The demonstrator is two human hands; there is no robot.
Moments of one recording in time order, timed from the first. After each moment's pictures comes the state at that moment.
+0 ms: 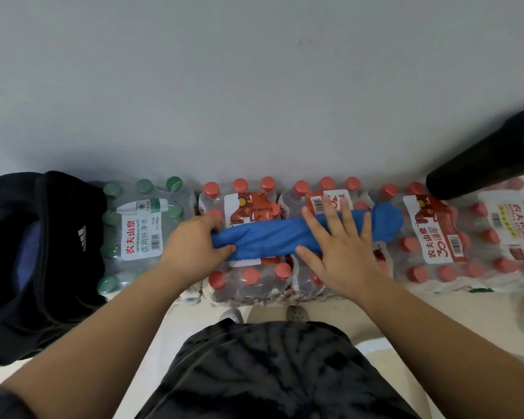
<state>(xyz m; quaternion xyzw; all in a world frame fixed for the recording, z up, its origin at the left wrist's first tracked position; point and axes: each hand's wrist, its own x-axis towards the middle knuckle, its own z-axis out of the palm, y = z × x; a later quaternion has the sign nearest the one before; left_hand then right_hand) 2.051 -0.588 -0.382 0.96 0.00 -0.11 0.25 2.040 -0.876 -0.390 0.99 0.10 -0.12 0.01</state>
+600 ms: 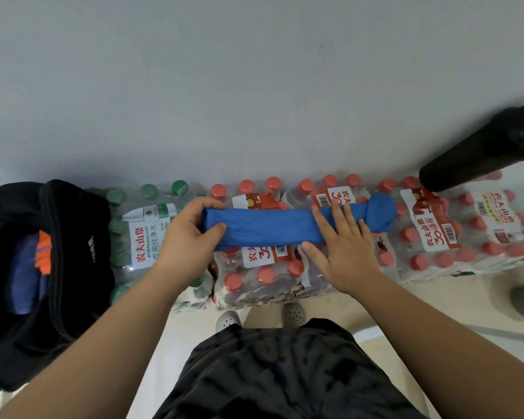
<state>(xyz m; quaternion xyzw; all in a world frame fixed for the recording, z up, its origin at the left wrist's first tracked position) 2.048 -0.560 -0.363 0.78 0.10 -0.09 0.61 2.029 -0.854 -0.401 0.99 0.02 -0.12 -0.02</state>
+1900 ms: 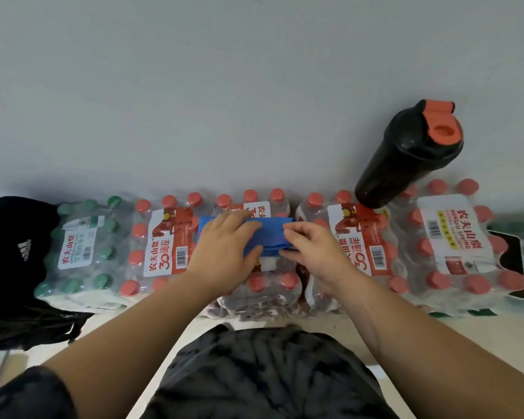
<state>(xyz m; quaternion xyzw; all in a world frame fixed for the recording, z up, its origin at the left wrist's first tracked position) 2.055 -0.817 -0.364 0.98 -0.17 0.02 0.13 2.071 -1.014 -0.382 0.63 -0.13 -0.23 -0.73</state>
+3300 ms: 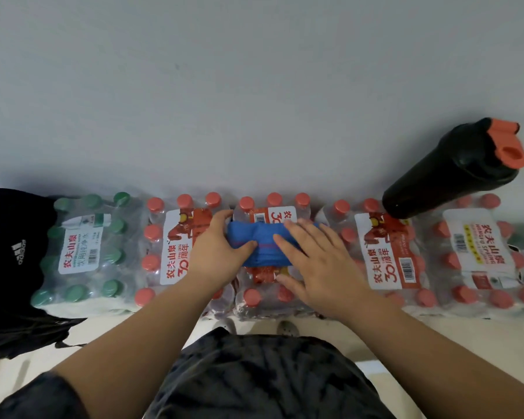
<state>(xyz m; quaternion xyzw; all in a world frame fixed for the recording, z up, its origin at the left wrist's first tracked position) 2.073 -0.761 -0.382 0.91 0.15 -0.08 0.38 2.059 -0.985 -0.382 0.96 0.29 -0.04 -0.05</state>
